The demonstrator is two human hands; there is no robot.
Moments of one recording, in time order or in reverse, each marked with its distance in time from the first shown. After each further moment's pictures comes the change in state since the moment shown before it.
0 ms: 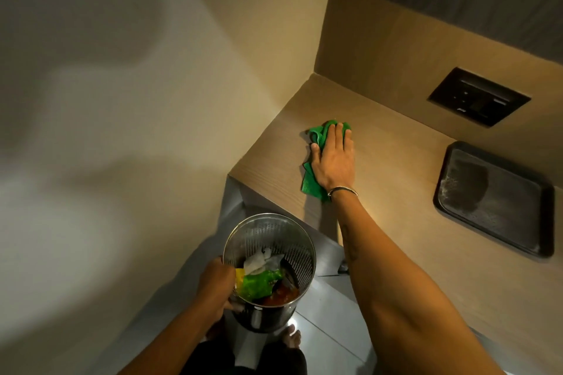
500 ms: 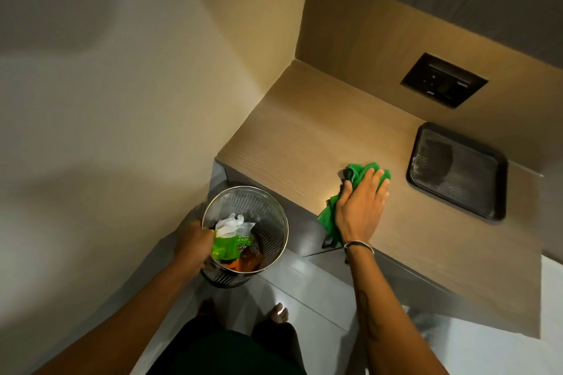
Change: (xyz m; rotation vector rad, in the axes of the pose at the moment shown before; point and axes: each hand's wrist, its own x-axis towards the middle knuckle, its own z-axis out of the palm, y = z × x) left_hand 0.088 -0.013 -0.025 0.206 0.156 0.157; right_hand -0.152 0.069 -0.018 0.080 0.250 0.422
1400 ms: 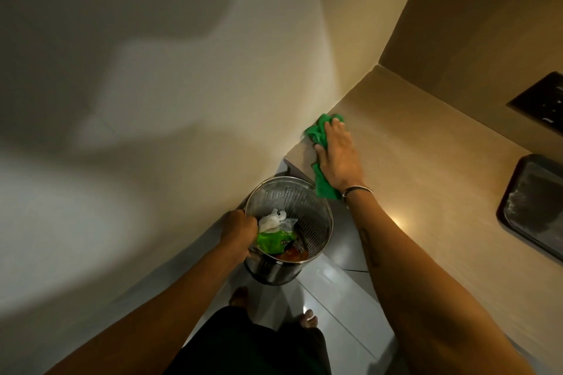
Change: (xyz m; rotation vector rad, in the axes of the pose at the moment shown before) left_hand -0.028 0.037 -0.047 -0.258 -0.022 -0.192; right_hand 0.029 -0.185 0.087 0.079 -0.393 -0.705
